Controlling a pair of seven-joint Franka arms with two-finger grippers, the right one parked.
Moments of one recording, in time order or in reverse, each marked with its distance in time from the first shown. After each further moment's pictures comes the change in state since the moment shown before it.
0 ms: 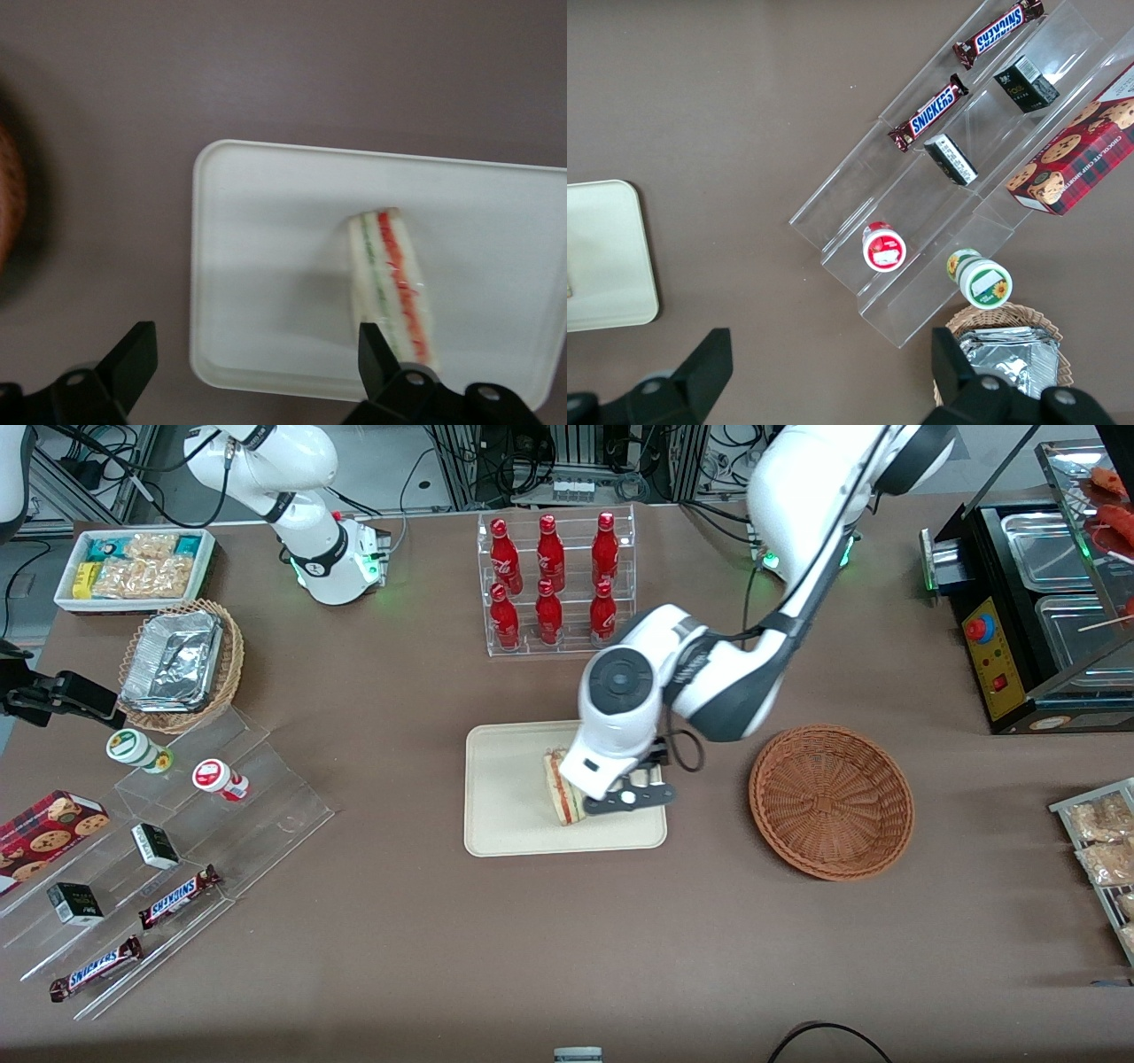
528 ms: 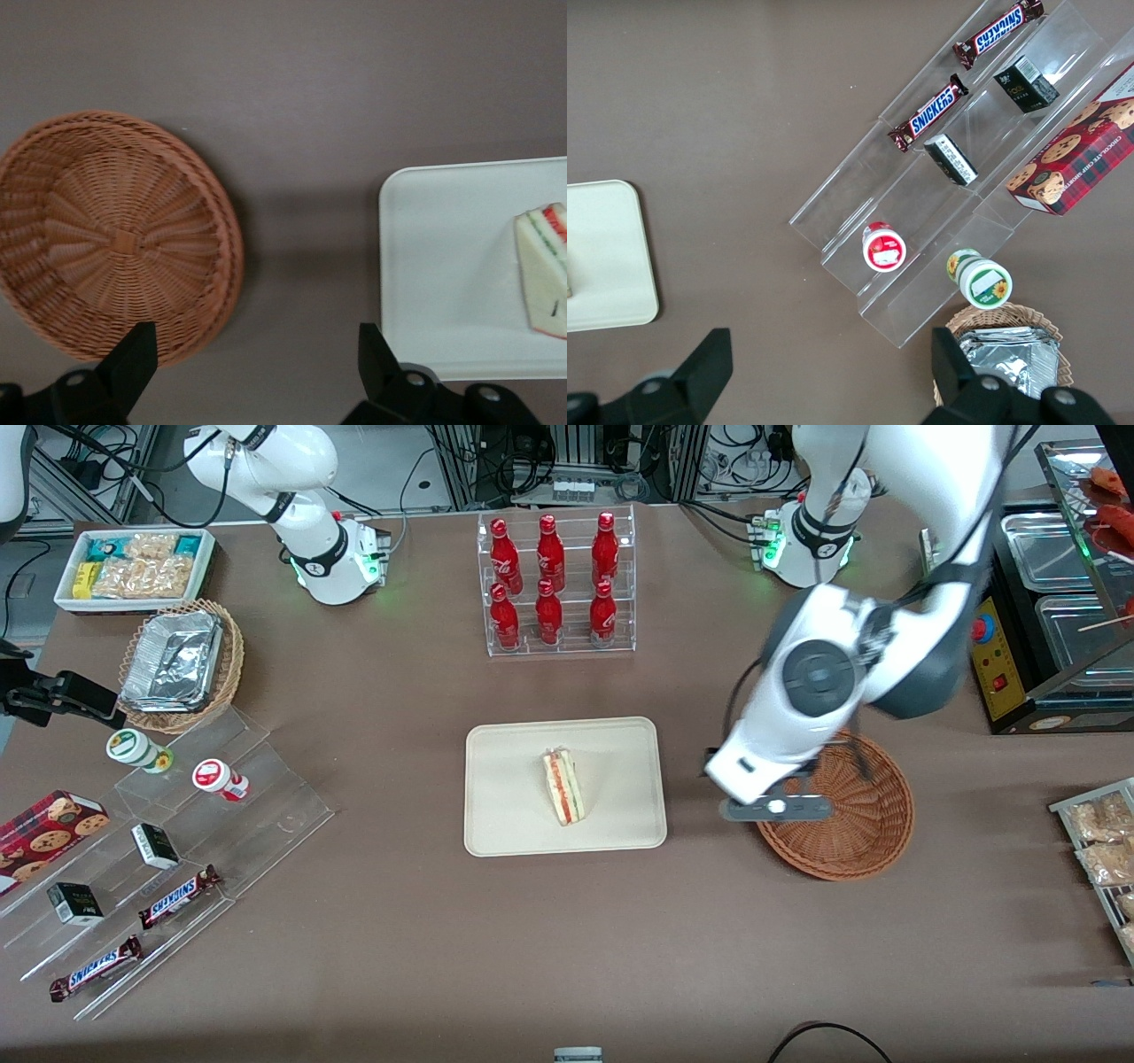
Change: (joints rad) arm 0.262 -0.286 0.002 -0.279 -0.012 -0.008 0.389
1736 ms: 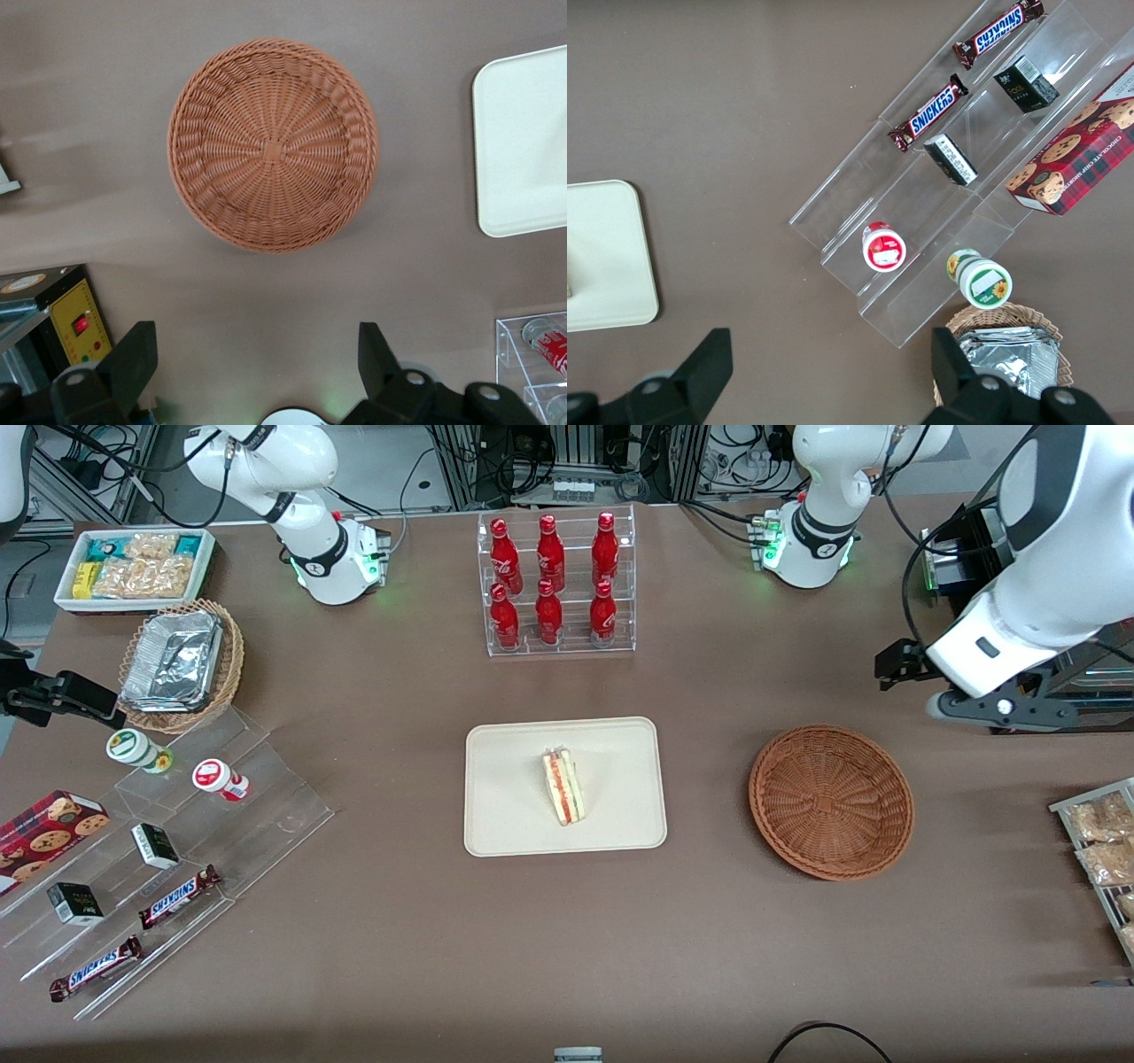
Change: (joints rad) arm 0.265 -0.318 0.017 -0.041 -0.070 -0.325 0.422
